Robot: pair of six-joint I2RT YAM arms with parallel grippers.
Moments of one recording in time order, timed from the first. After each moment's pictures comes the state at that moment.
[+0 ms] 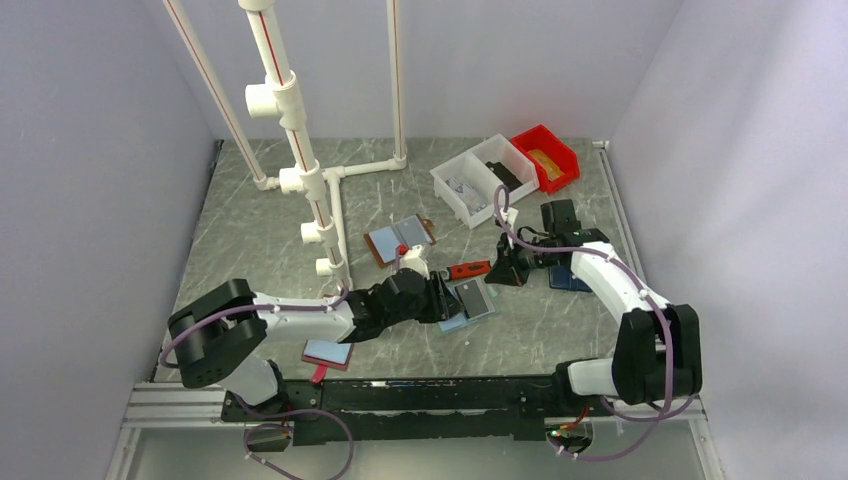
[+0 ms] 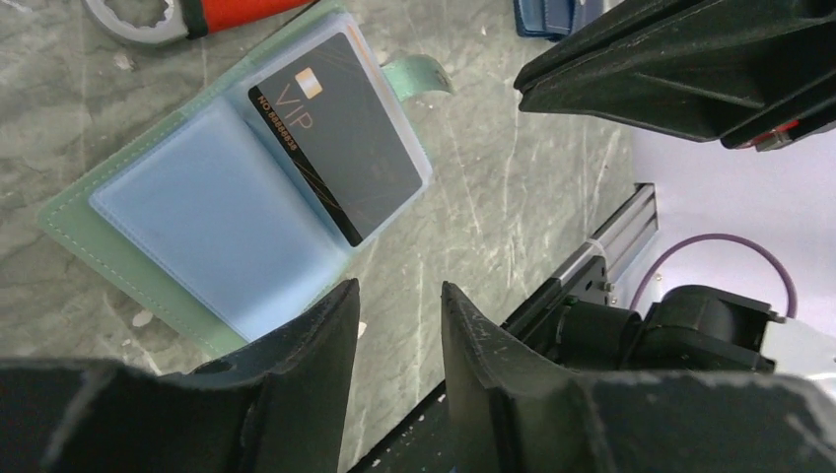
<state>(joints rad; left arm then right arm) -1.09 1.51 0.68 0.35 -0.10 -1.03 0.13 1.32 0.83 -0.62 -0.93 -0.60</state>
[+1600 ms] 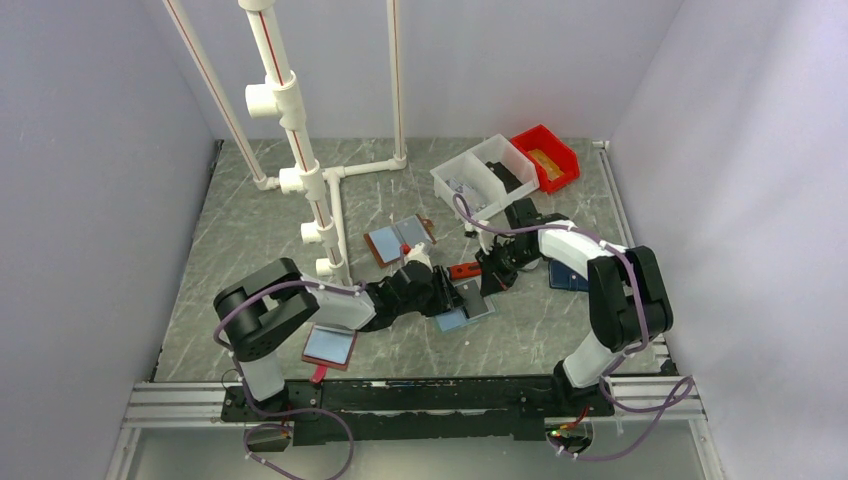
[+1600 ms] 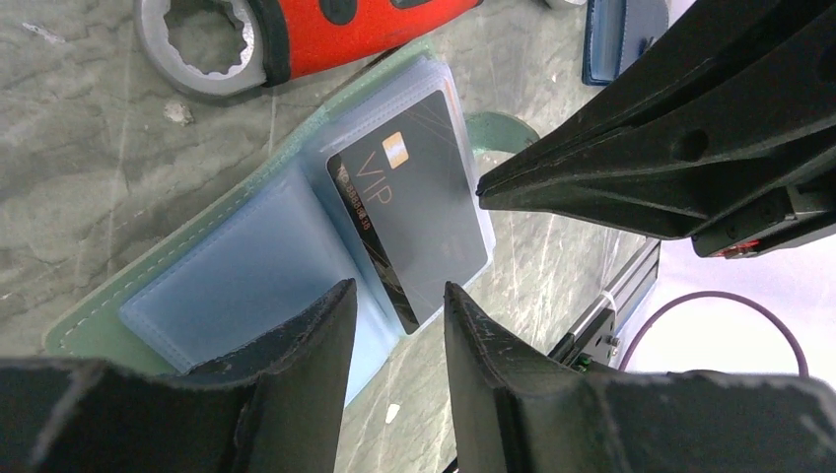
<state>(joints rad) -1.01 1.76 0.74 0.47 -0.02 -1.12 0.28 1.63 0.95 -0.70 -0.66 -0.56</state>
